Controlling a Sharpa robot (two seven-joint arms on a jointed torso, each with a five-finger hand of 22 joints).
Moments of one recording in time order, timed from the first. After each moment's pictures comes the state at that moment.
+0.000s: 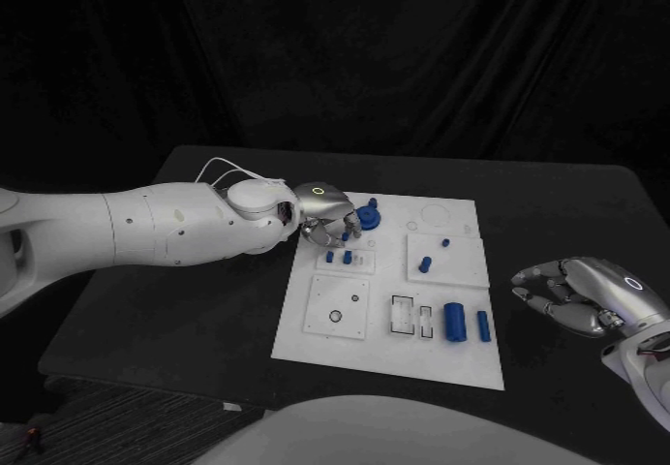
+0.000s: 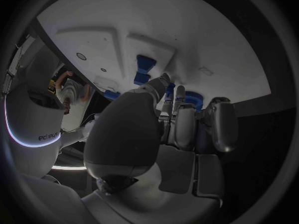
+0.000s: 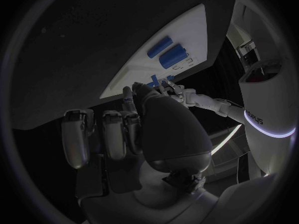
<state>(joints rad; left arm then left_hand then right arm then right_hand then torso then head) 1.23 -0.88 -0.22 1.40 -1.69 -0.27 0.17 1.47 -0.15 0.35 0.11 0.10 0.94 0.01 0.07 0.26 1.03 0.04 0.07 0.25 1.43 -0.04 1.37 1.21 0.05 1.42 0.08 1.30 1.31 1.16 -1.11 -0.25 1.78 -1.57 -0.55 -0.11 1.38 0.00 0.21 0.14 0.36 0.97 0.11 0.08 0.36 1.47 0.03 1.57 1.31 1.47 -0.02 1.57 1.31 0.01 1.47 0.10 1.53 1.31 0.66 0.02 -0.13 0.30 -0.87</state>
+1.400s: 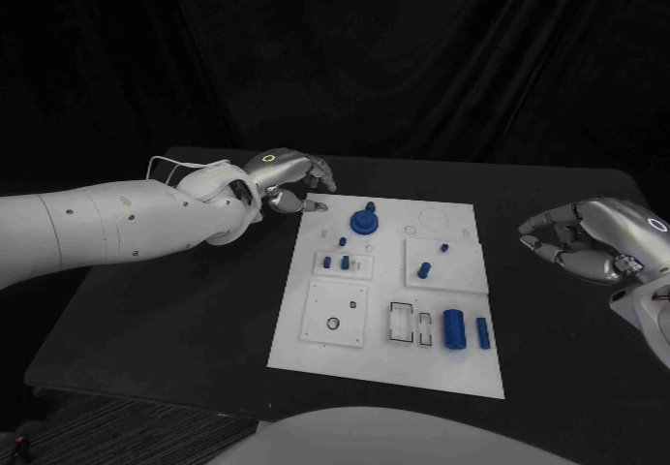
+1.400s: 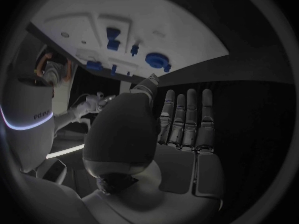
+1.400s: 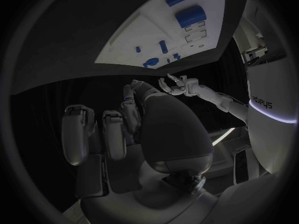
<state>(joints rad) 1.30 -0.98 -0.22 1.39 -1.37 -0.53 0.26 1.40 -0.14 0.16 0.26 0.15 0.90 0.06 0.07 0.25 0.57 0.07 0.42 0.50 0.51 0.09 0.76 0.62 0.12 0.56 0.16 0.31 1.25 1.35 -1.10 -0.25 1.79 -1.57 -0.57 -0.13 1.40 -0.04 0.27 0.13 0.36 1.02 0.11 0.08 0.37 1.24 0.03 1.17 1.24 1.47 -0.02 1.56 1.31 0.02 1.46 0.09 1.43 1.31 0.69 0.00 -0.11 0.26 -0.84</state>
